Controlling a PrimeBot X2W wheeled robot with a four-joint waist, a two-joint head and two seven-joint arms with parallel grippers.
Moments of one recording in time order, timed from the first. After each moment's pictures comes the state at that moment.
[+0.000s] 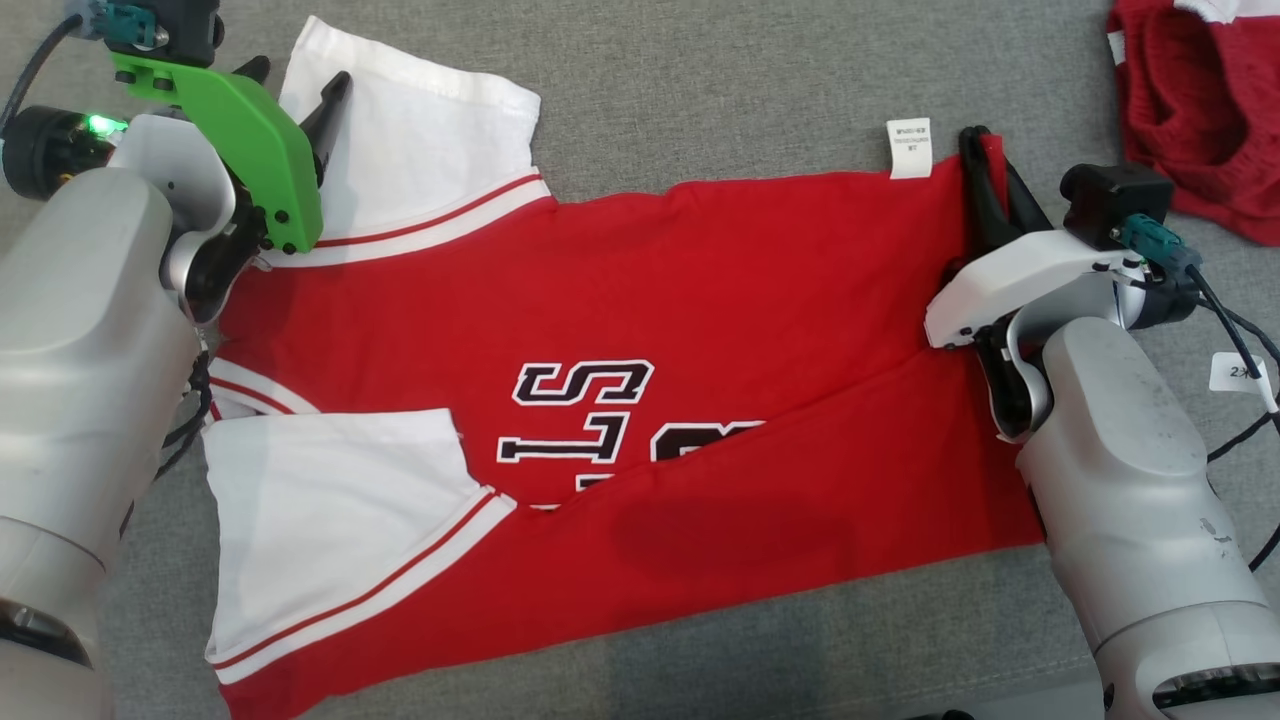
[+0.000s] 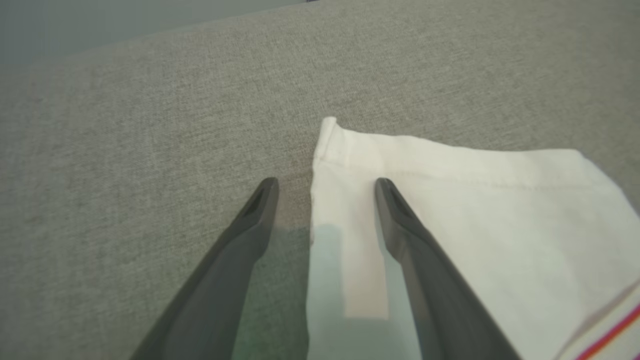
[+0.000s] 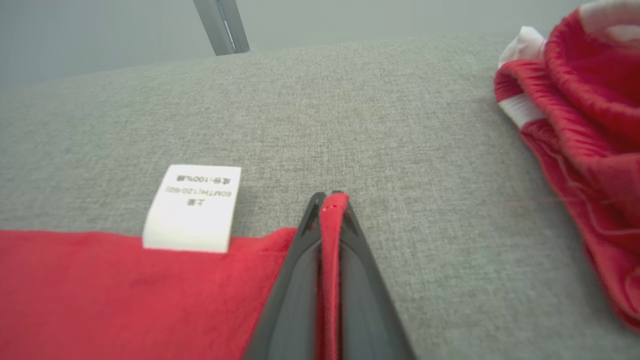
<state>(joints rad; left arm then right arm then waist) -1.16 0.36 -0.82 0.92 -0.87 -0.13 0.16 -0.76 -0.07 0.01 0.81 0.16 0.13 -0.27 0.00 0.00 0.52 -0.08</state>
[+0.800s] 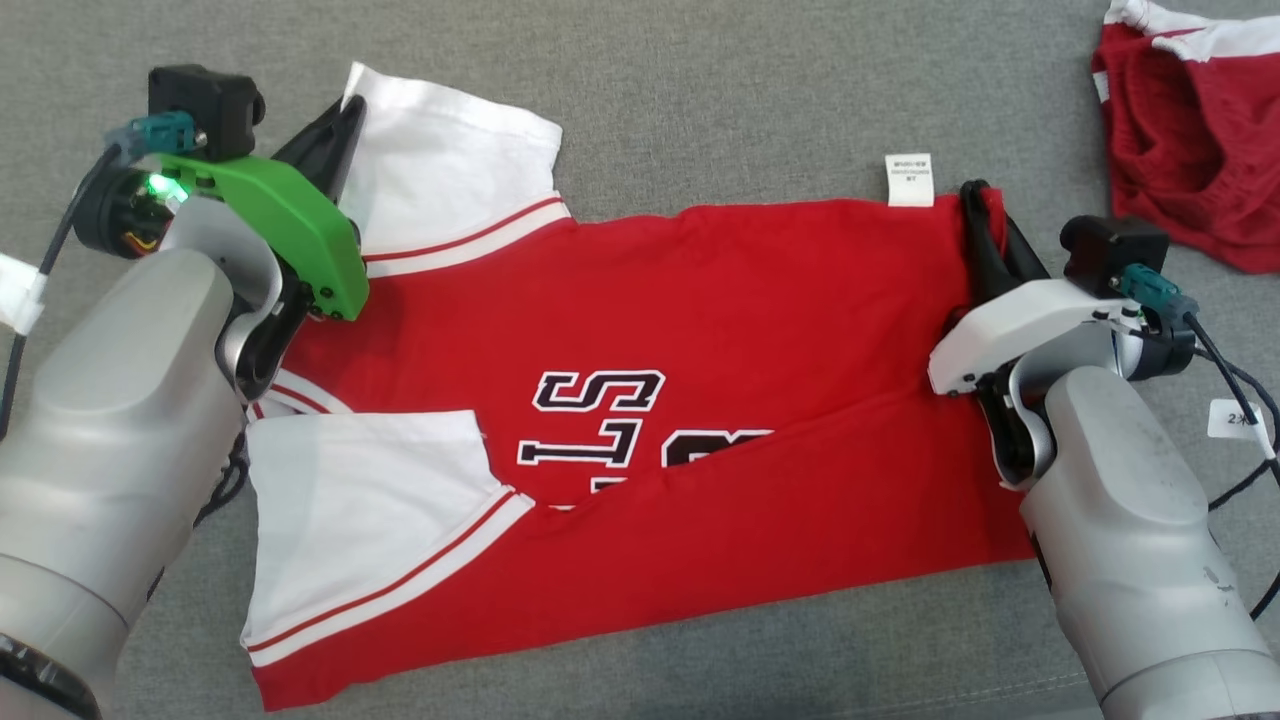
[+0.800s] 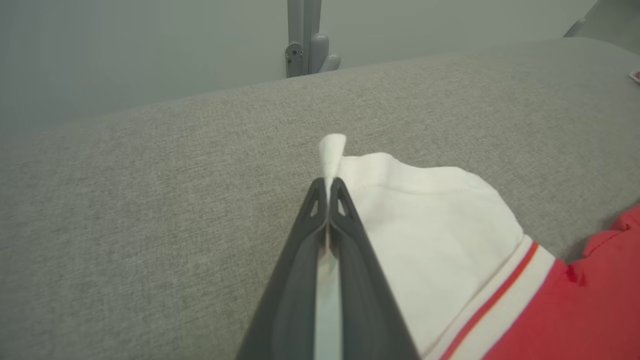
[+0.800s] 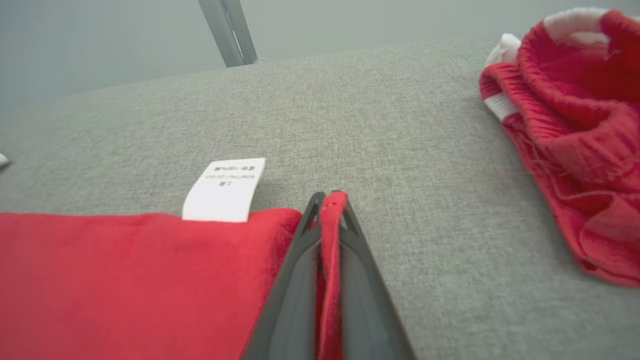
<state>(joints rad) -1.10 0.38 -0.98 0.88 -0.97 -0.13 -0.12 -0.70 -0.07 0.02 0.76 0.20 0.13 -0.27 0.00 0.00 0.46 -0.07</state>
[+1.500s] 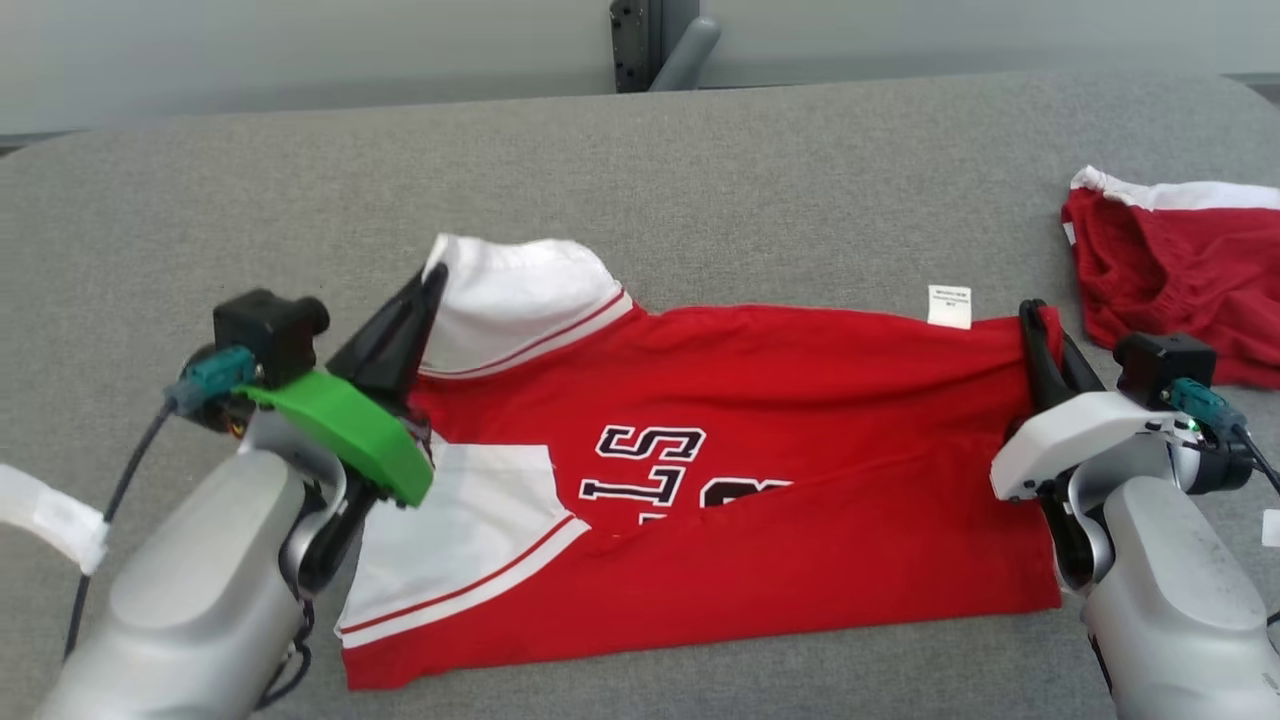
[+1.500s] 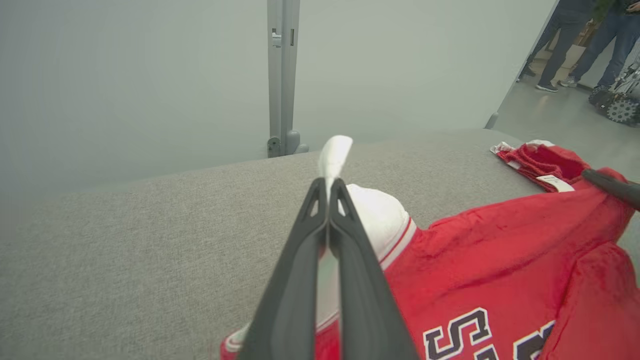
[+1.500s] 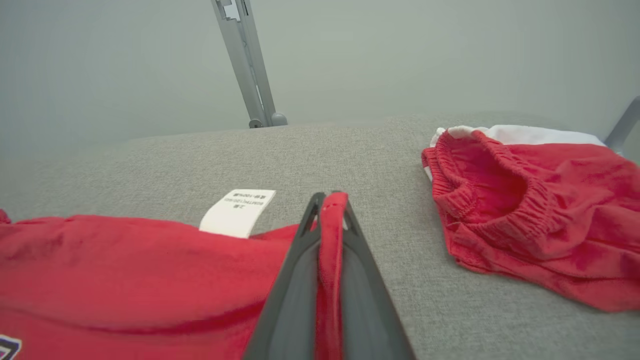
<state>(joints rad) -0.73 0.42 -0.81 0.54 -0.86 -0.13 -0.26 -0.49 -0.15 0.01 0.69 0.24 0.13 -0.26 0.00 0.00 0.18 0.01</state>
